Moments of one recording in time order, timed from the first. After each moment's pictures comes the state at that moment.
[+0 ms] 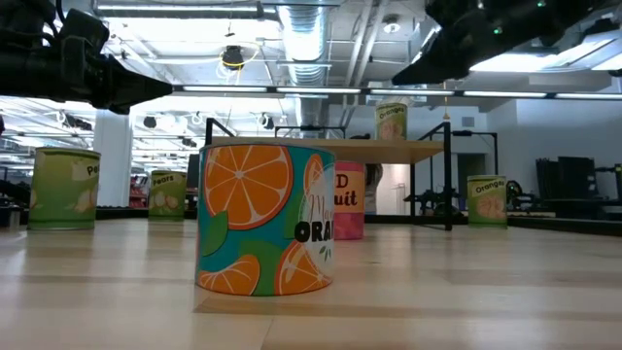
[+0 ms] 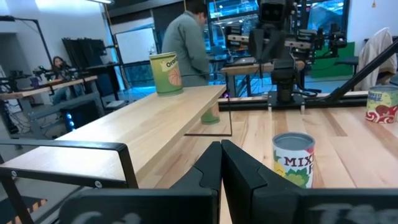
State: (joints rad) left arm 0.16 0.01 0.01 0.05 -0.14 0.13; right arm -0.15 1.06 0.64 0.07 0.00 -0.24
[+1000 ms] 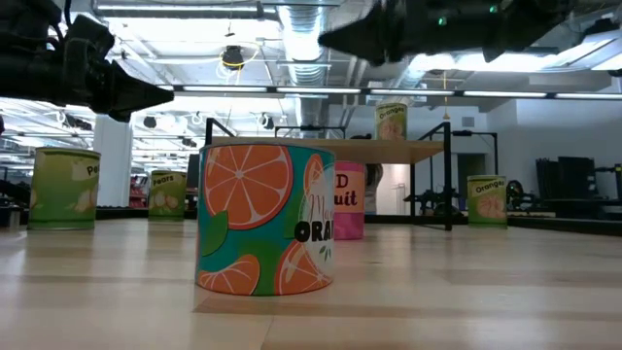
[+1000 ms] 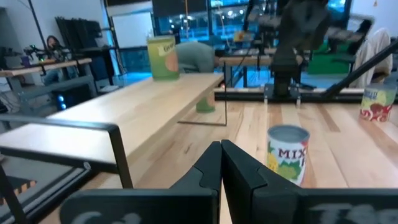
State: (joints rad) left arm 0.16 0.07 0.01 0.05 -0.14 0.07; right arm 0.03 1.47 0.73 0.69 0.01 -0.28
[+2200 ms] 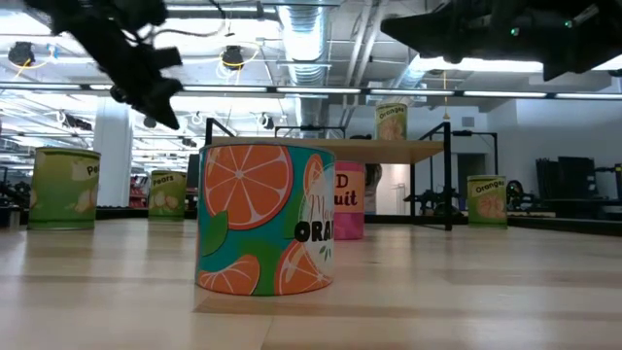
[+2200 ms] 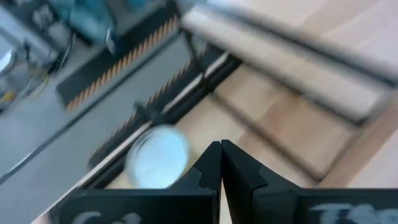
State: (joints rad) left arm 0.54 0.85 0.64 -0.53 -0.45 -0.01; right arm 0.07 1.22 0.40 0.91 0.00 -0.42
